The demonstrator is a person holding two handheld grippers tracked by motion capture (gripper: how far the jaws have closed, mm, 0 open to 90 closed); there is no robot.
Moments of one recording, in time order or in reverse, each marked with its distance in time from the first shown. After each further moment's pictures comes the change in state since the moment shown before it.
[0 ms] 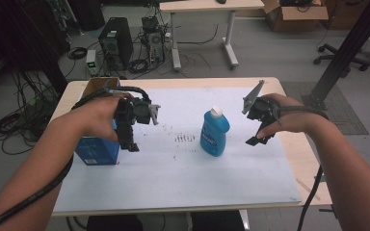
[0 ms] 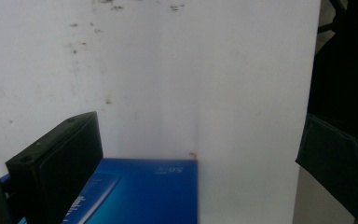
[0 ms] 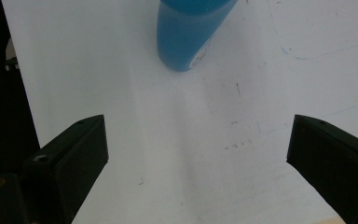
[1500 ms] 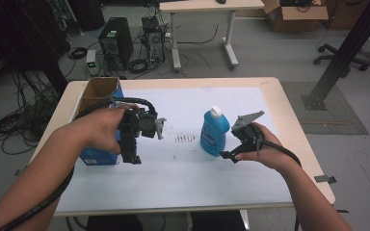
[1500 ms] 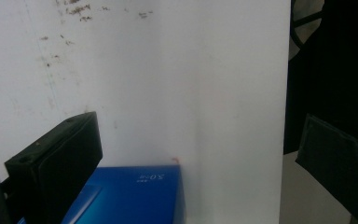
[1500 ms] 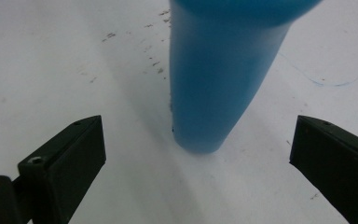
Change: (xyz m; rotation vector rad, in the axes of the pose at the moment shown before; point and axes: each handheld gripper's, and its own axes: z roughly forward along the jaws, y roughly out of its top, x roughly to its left) left arm -0.023 0.013 0.002 0.019 -0.005 0.051; right arm 0.041 -0.014 0.085 -0.403 -0.117 0.335
